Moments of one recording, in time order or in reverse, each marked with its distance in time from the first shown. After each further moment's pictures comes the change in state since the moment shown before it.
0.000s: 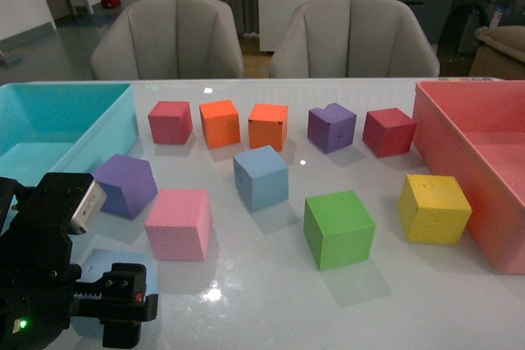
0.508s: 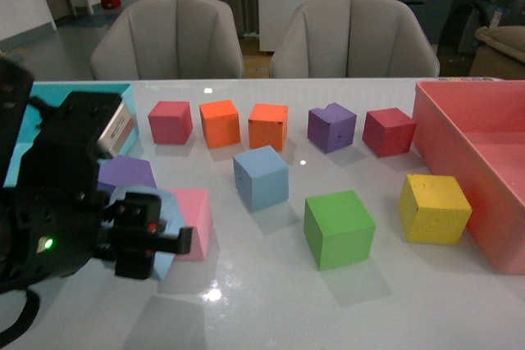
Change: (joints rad) left arm -0.095 -0.163 0.127 -0.186 -0.032 0.023; right arm 0.000 0.000 0.000 0.000 0.000 0.000
